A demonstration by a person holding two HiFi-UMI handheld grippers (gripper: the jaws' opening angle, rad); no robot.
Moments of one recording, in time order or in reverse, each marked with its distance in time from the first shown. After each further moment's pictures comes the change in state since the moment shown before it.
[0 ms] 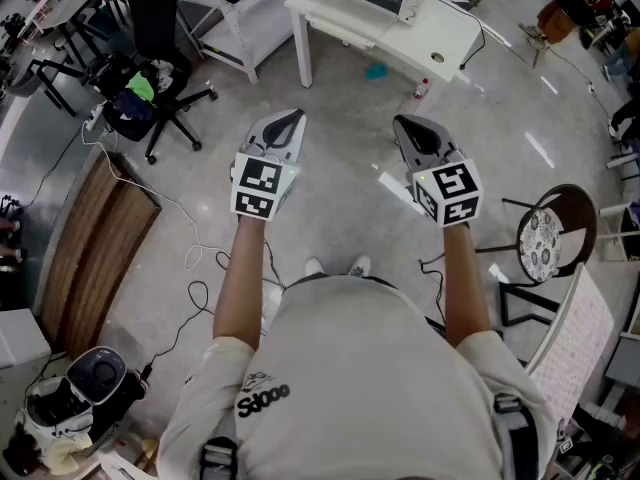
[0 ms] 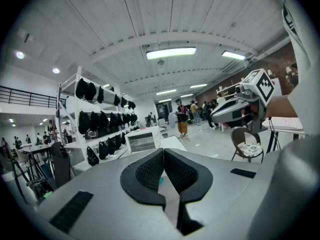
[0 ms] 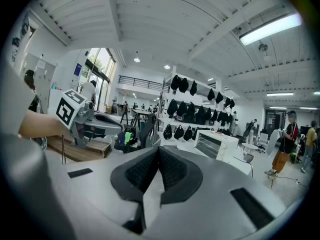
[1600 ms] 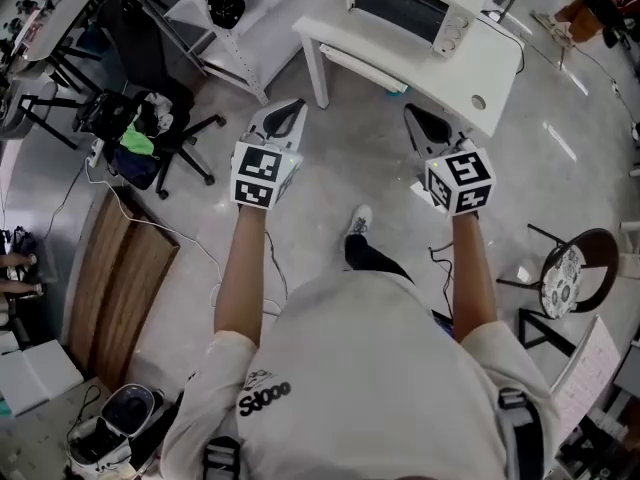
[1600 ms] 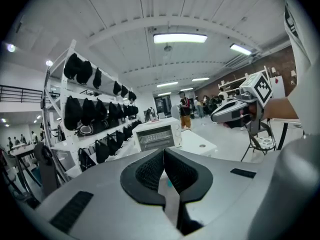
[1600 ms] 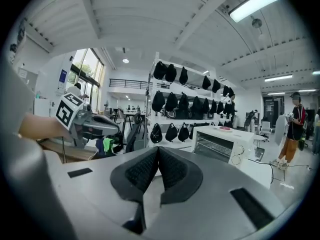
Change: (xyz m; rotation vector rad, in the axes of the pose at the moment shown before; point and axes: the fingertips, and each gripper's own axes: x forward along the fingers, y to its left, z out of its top) left arm 0.241 0.237 -0.037 0.010 0.051 -0.045; right arm 0.296 -0.160 0.006 0.107 -0.011 -0.024
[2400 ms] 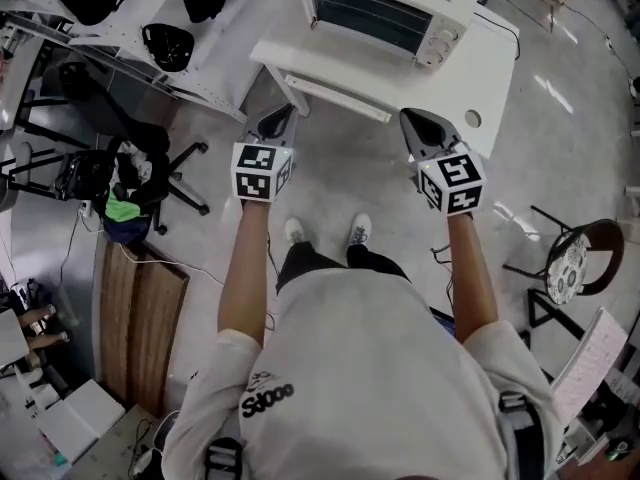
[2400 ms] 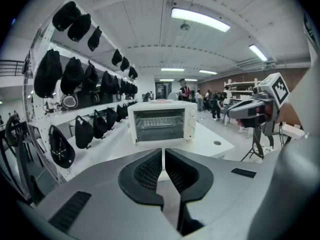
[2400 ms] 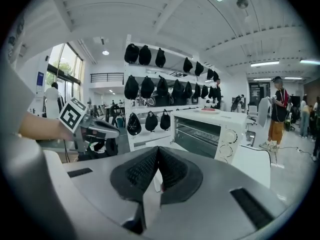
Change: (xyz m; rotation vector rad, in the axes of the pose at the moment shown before) left arm 0.233 0.083 -0.045 -0.161 0.157 -0.089; right arm 0.126 -0.162 -0.051 0.125 0.129 -0.124
